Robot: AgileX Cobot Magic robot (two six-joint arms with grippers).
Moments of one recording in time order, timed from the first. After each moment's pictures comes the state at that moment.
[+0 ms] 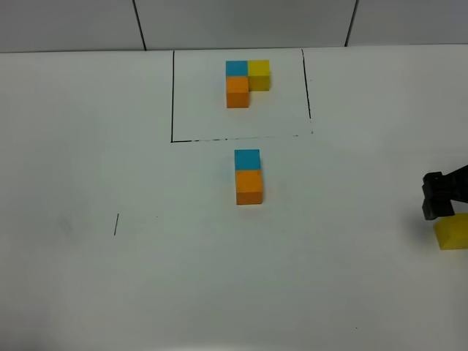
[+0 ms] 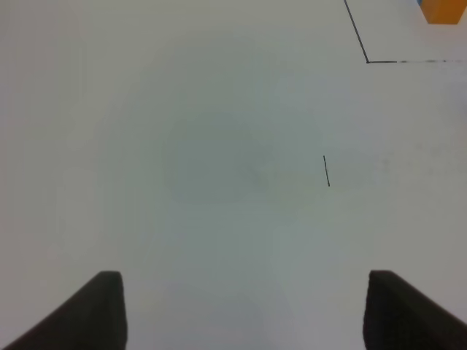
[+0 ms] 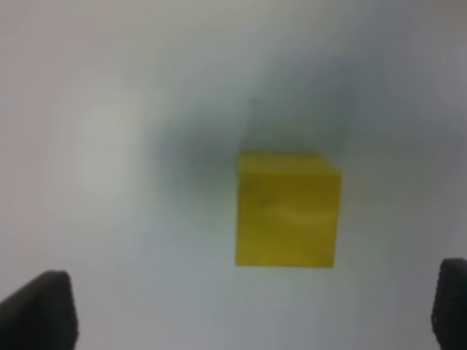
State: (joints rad) left arm -0.03 -0.01 -0.50 0.01 1.06 -0.03; right arm 0.05 1.51 -0.87 0.00 0.79 -0.02
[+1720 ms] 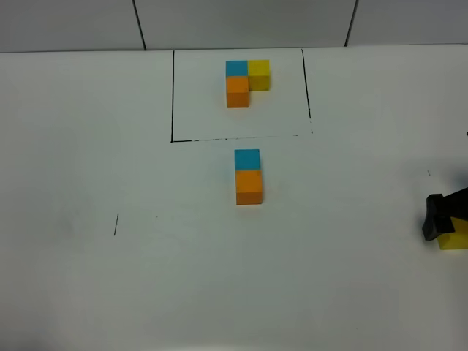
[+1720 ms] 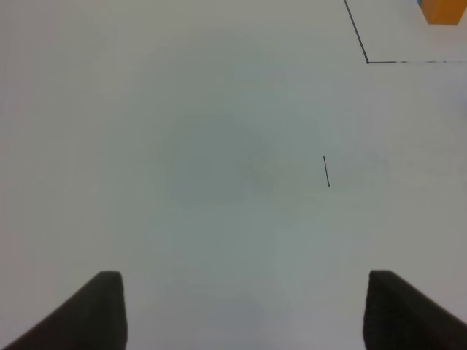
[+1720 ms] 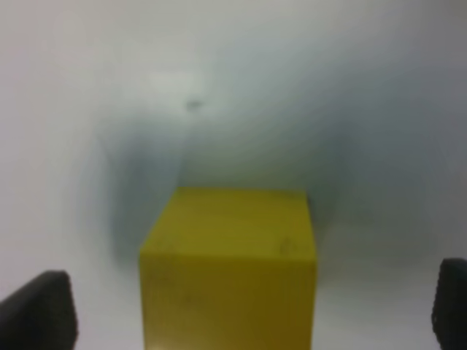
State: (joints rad) left arm -0.03 -0.01 -0.50 0.01 1.06 -0.03; right arm -0.10 1.77 -0.85 0.15 0.65 -0.26
